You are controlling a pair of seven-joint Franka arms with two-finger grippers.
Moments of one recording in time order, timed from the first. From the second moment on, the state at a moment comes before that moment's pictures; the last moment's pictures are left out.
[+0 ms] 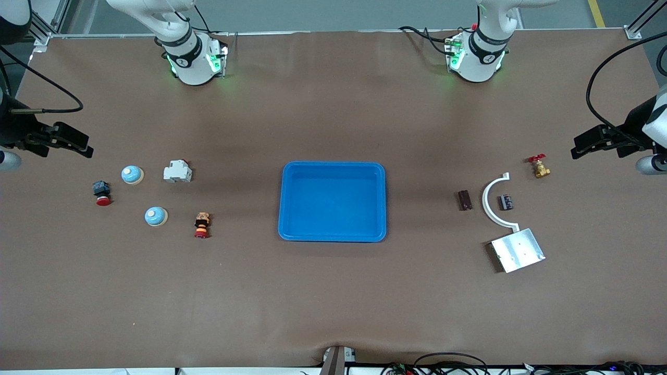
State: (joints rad) left arm -0.01 0.08 0.01 -1.52 -0.02 1.57 -0.03; right arm -0.01 0.04 -0.01 -1.55 0.02 1.57 0.03
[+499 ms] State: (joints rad) left arm -0.01 0.08 0.01 -1.52 -0.02 1.57 -0.03; right arm -0.01 0.04 -0.01 -1.56 0.02 1.58 0.03
